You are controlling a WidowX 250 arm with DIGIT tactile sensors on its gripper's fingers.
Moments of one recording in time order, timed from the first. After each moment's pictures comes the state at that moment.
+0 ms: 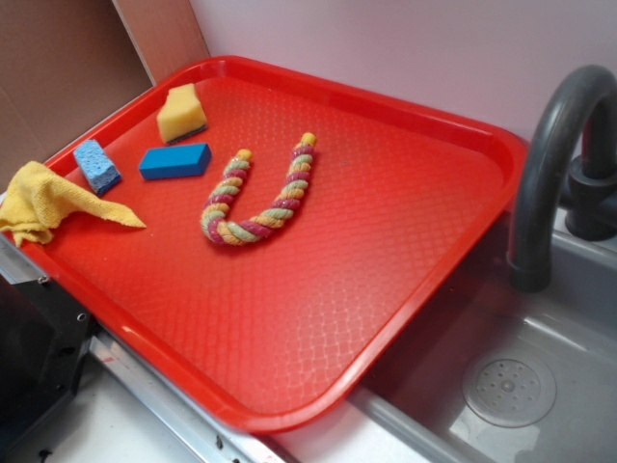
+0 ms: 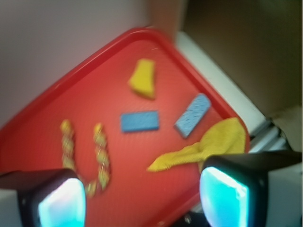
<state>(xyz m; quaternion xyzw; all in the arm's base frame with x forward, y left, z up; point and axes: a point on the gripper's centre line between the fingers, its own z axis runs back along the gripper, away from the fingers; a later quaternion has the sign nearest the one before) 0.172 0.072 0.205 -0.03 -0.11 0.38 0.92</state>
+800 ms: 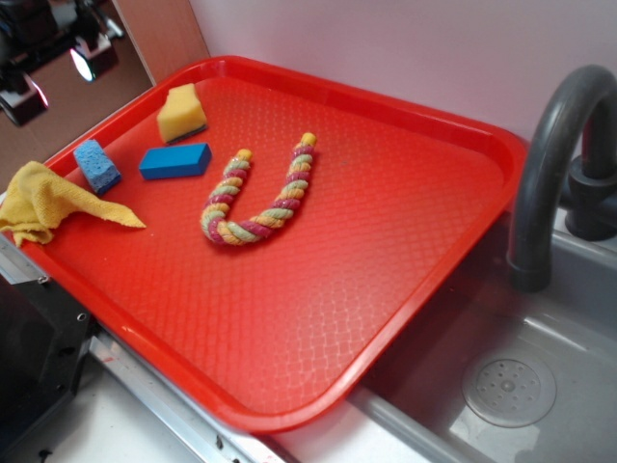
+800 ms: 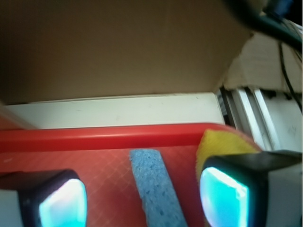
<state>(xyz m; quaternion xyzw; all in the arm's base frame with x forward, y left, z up) 0.193 0.144 0.079 0.16 -0.13 0.72 0.66</state>
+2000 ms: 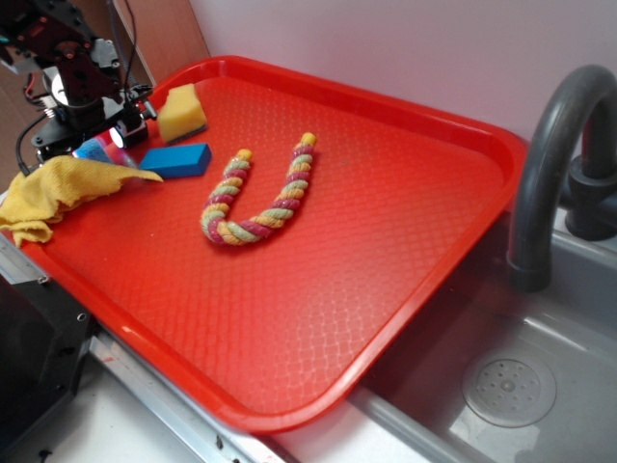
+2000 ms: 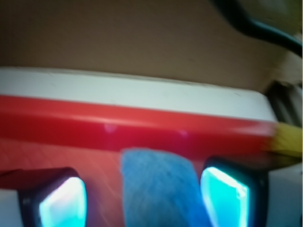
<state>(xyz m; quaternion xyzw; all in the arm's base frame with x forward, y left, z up) 0.192 0.159 0.013 0.21 -0.17 0.64 0.72</state>
